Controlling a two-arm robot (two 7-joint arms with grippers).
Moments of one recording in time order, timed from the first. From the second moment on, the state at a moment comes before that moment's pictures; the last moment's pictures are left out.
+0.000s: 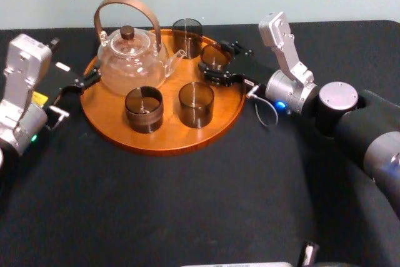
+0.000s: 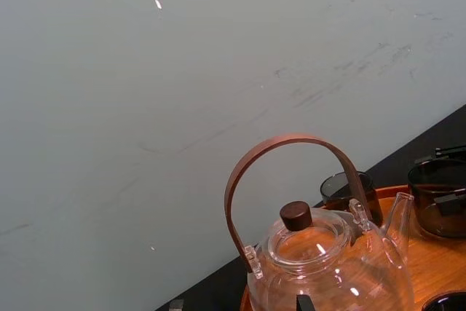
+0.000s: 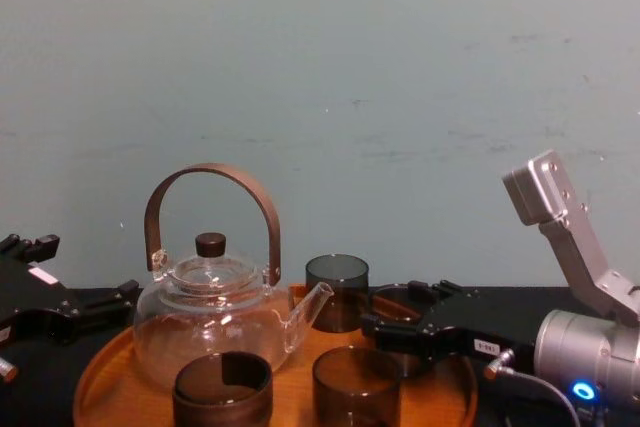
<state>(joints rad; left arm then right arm) -0.20 0.60 0.45 -1.41 -0.25 -0.12 0.03 0.85 0.04 -0.36 -0.20 0.16 -0.51 0.67</state>
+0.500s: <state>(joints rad) -0.20 0.60 0.45 -1.41 -0.25 -0.12 0.03 0.82 0.05 -0.36 -0.27 0.16 -0.48 0.68</state>
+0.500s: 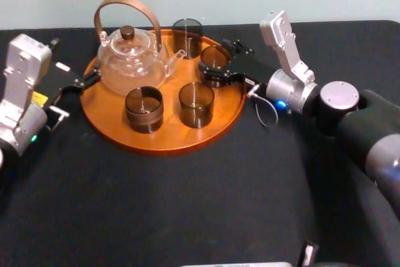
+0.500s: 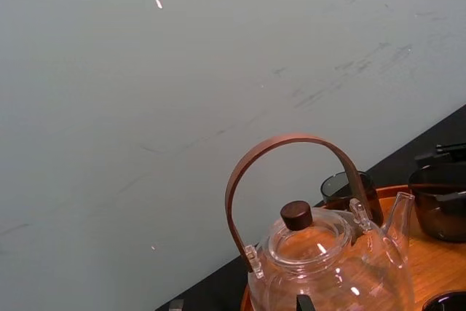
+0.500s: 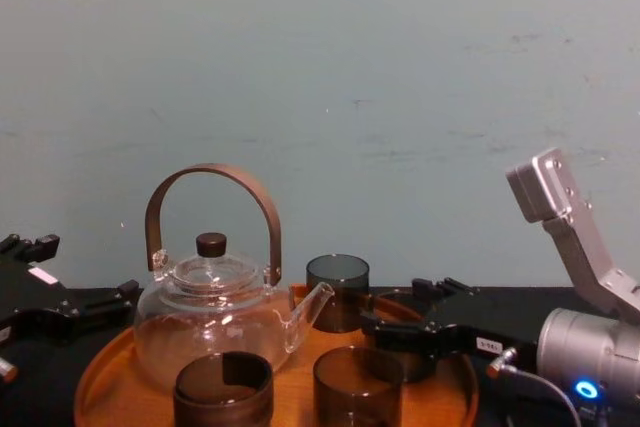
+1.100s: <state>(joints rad) -0.20 0.60 0.45 -1.41 -0.25 -0.12 0.03 0.54 0.19 -0.34 -0.83 0.20 -0.27 0.62</state>
